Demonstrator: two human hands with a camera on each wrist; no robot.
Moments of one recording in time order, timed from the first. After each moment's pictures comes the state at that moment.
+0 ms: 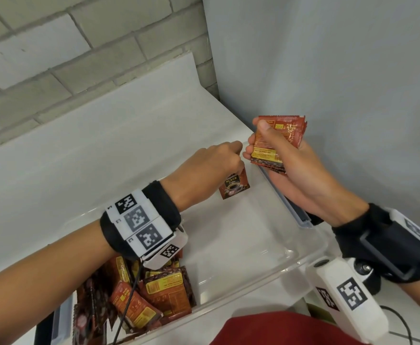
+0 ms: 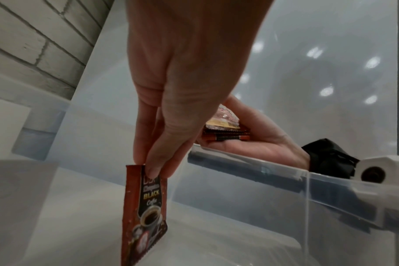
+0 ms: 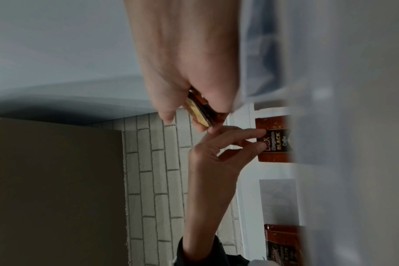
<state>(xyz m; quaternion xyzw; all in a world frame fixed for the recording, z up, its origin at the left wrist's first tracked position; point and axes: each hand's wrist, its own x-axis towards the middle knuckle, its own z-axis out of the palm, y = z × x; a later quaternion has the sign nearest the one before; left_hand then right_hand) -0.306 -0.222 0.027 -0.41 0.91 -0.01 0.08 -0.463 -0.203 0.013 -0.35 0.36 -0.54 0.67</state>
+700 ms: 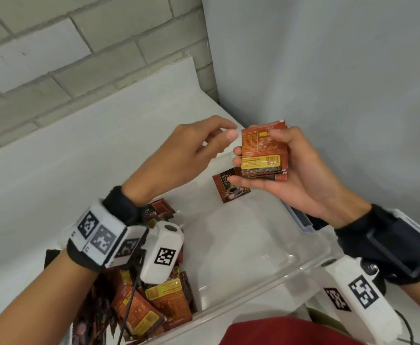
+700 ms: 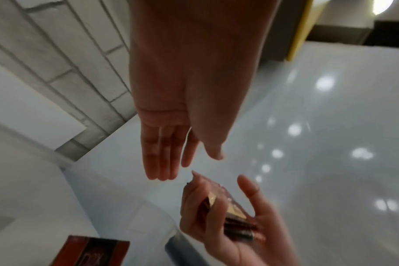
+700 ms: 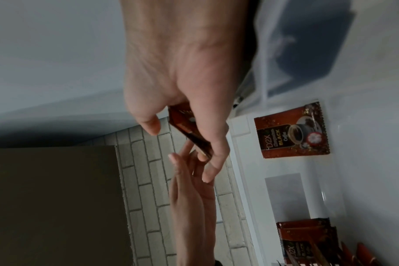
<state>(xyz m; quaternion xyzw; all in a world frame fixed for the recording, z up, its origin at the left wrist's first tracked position) -0.282 -0.221 0.061 -0.49 0.81 0.25 -0.21 -0.471 -0.202 0.022 -0.26 0.23 -0.45 0.82</state>
